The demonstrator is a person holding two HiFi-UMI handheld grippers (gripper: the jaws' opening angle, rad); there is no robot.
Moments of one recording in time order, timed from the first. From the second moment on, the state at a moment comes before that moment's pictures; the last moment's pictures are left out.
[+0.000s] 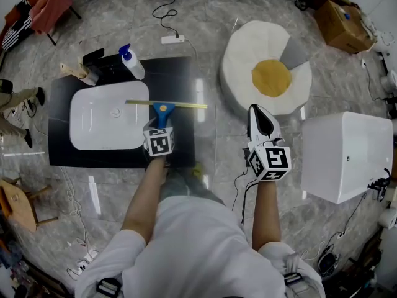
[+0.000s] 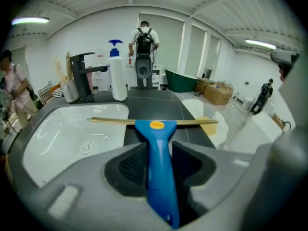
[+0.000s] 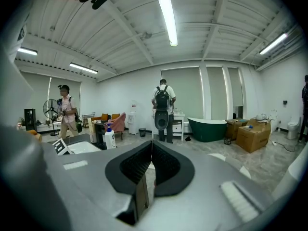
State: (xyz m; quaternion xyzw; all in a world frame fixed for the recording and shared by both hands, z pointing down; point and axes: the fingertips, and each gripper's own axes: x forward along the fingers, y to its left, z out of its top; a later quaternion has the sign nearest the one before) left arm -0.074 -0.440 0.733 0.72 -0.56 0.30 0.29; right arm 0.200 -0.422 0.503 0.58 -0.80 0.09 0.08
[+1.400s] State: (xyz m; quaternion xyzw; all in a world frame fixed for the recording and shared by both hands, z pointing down) left arm -0.153 -0.421 0.543 0.77 -0.59 0.19 0.15; right arm 0.117 -0.404 0.440 0.55 -0.83 0.06 0.04
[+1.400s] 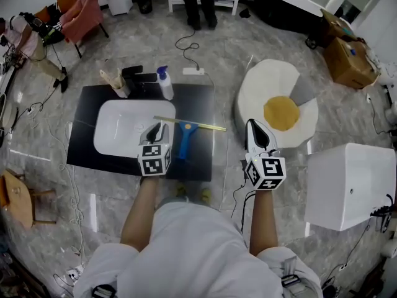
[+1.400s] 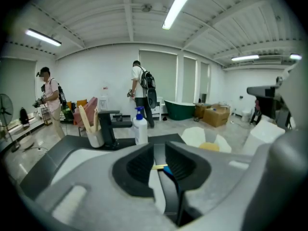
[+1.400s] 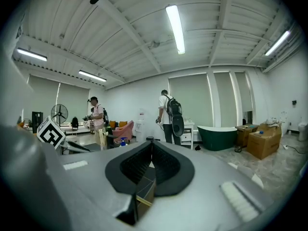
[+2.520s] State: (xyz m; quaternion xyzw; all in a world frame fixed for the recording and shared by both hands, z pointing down) left arm -0.195 -0.416 0.413 0.79 -0.60 0.08 0.05; right arm 0.104 -0.394 0.413 0.57 -0.82 0.04 0.04
